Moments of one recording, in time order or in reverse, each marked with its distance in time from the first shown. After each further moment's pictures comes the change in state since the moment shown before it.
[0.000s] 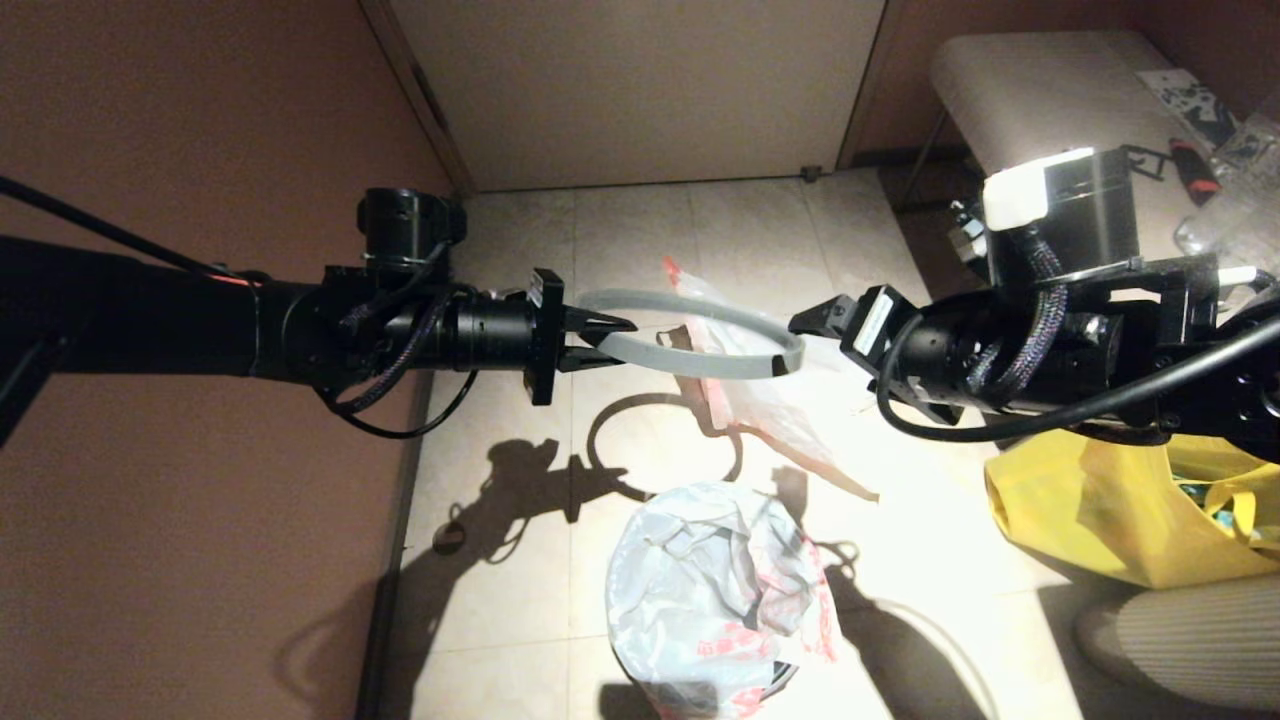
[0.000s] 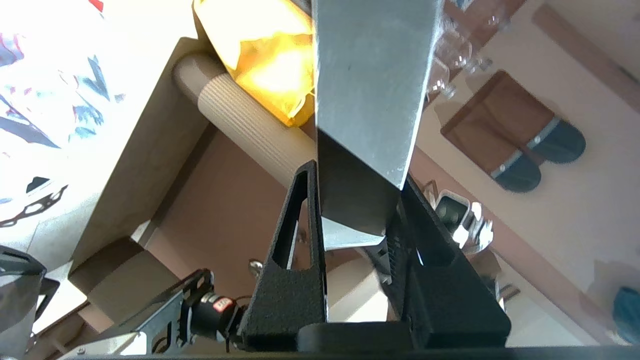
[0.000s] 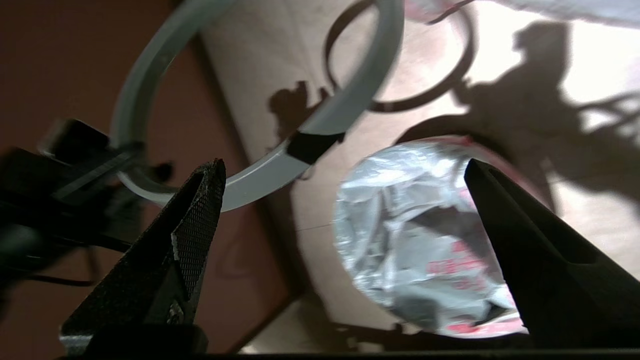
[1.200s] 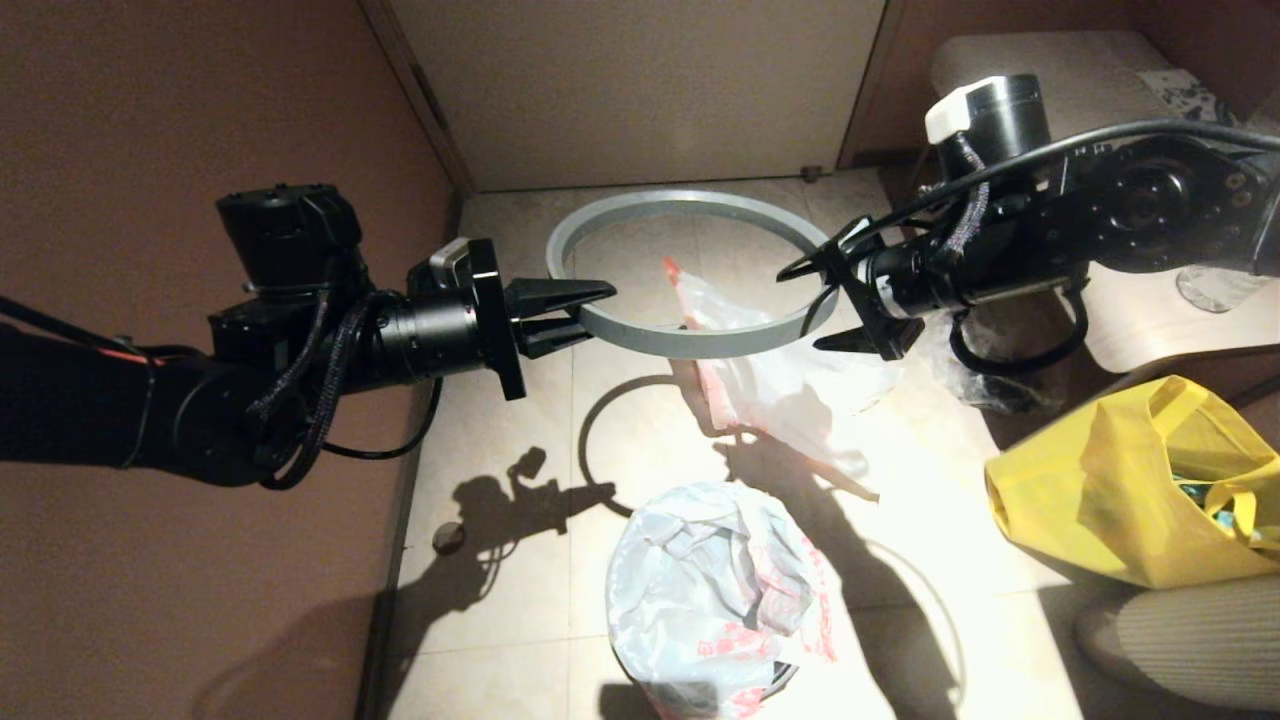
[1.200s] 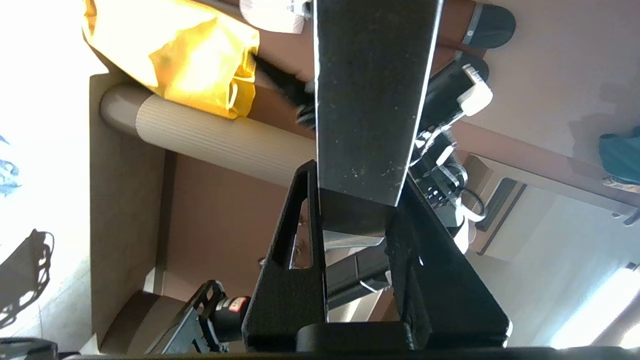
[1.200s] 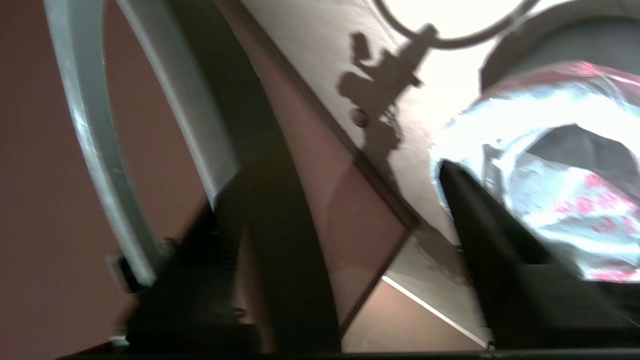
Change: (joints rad) left arm 0.001 -0.180 0.388 -0.608 -0.108 -0.010; right arm -0.153 0.293 -0.642 0.443 0.359 0.307
